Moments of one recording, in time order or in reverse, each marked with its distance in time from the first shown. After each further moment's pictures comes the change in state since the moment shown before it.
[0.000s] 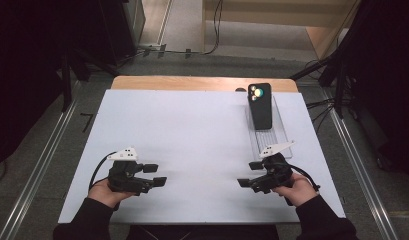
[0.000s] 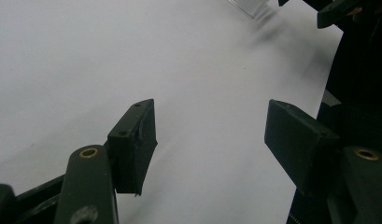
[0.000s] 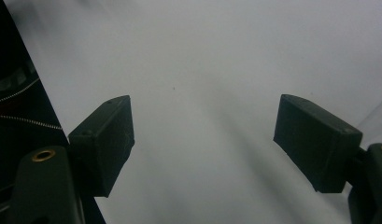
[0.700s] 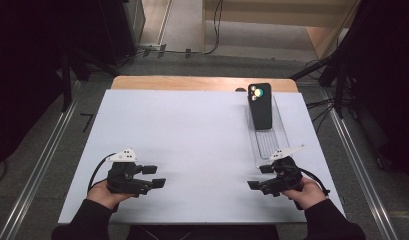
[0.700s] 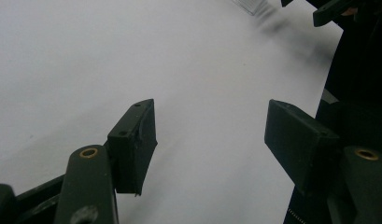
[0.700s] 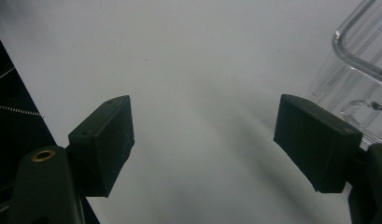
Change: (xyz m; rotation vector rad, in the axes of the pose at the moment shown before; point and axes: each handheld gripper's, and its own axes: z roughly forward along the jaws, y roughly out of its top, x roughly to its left) left arm 0.001 -0.004 -0.001 0.004 -0.002 -0.005; right arm -0.015 -0.021 -0.009 0.016 -0.041 0.048
